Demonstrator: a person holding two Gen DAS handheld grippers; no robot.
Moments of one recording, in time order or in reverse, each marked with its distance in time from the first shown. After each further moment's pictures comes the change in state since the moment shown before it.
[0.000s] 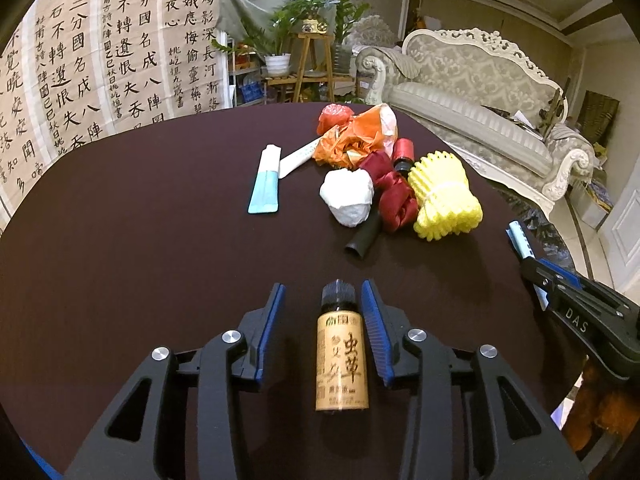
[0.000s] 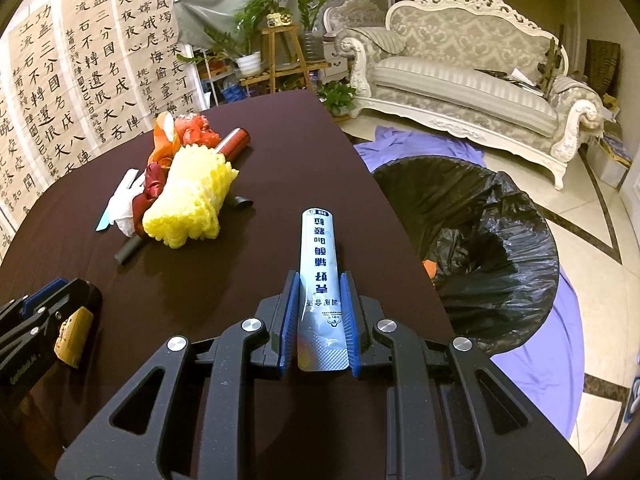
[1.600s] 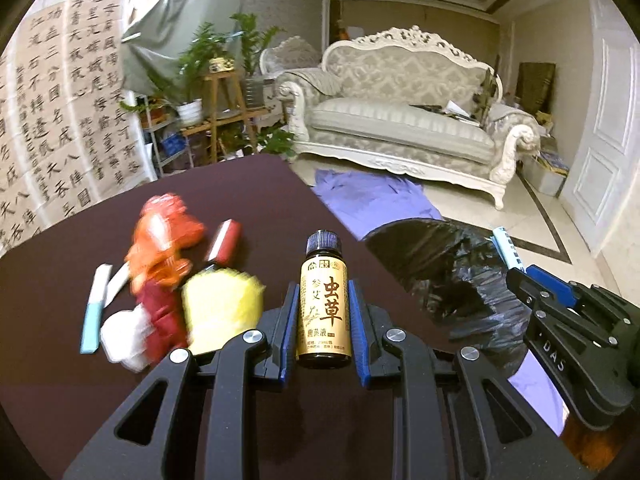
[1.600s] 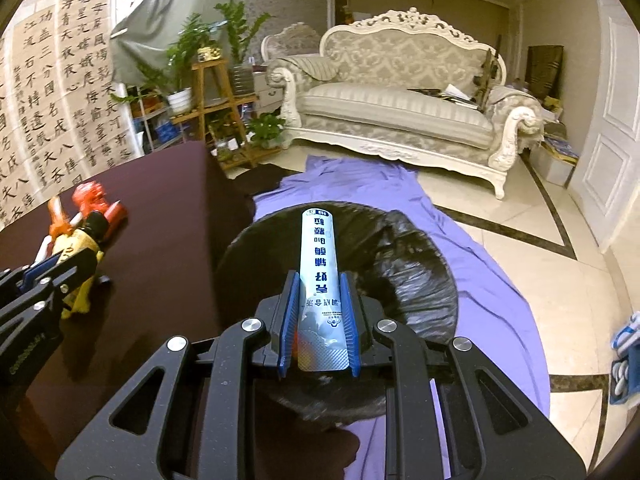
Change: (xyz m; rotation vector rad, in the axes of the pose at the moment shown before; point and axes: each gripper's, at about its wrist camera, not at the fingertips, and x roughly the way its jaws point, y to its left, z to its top) left arm 0.048 -0.142 0.066 0.222 -0.098 -0.151; right arm -0.004 -0.110 0.043 0.091 -0.107 -0.214
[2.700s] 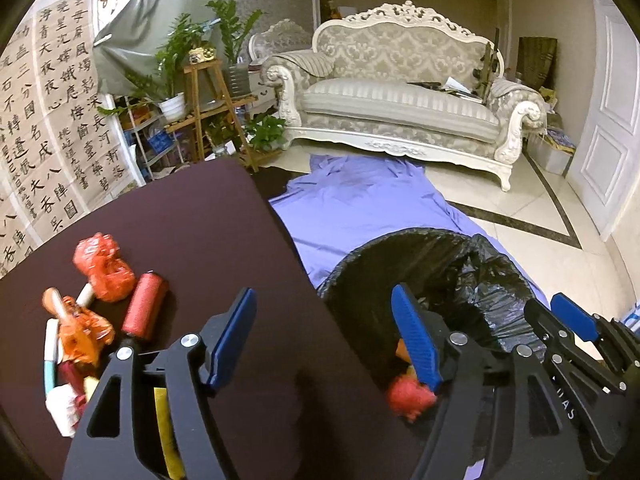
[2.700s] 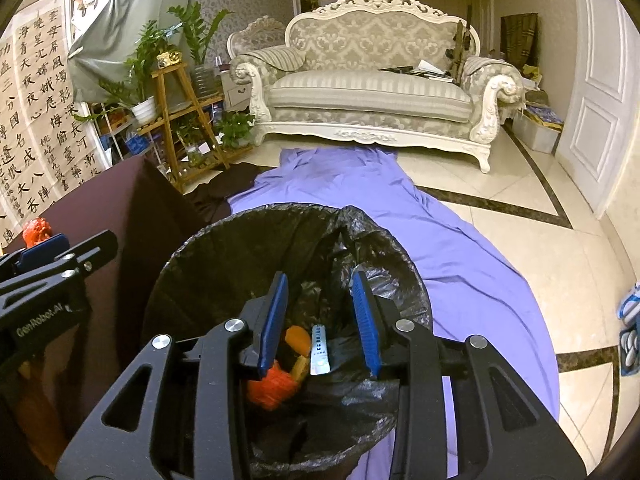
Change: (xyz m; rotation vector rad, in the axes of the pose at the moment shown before) left arm 0.055 -0.034 0.035 0.039 0.072 0.024; right arm 0.049 -0.050 0.006 0.117 0.039 -0.025
